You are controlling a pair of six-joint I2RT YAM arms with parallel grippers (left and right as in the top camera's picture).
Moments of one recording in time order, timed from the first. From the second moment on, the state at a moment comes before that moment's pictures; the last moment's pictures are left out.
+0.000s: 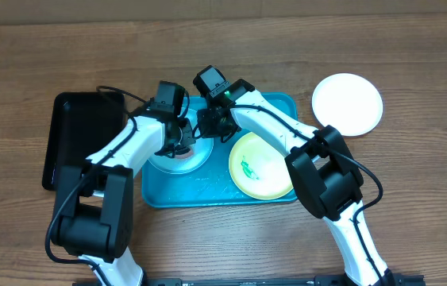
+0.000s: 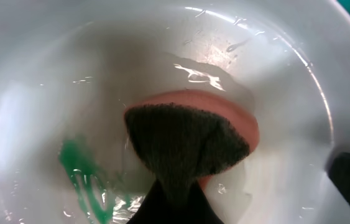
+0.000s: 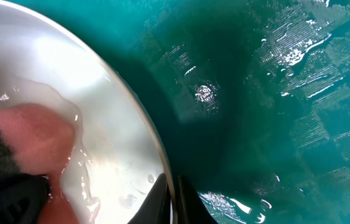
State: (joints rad) left arm -0.22 1.87 1.13 -0.57 -0.03 -0.52; right arm 0.66 2.36 1.89 -0.83 -0.15 0.48
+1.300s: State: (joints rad) left arm -0.20 1.96 1.28 -0.73 -0.08 -0.36; right arm 0.66 2.35 1.89 -0.83 -0.14 0.48
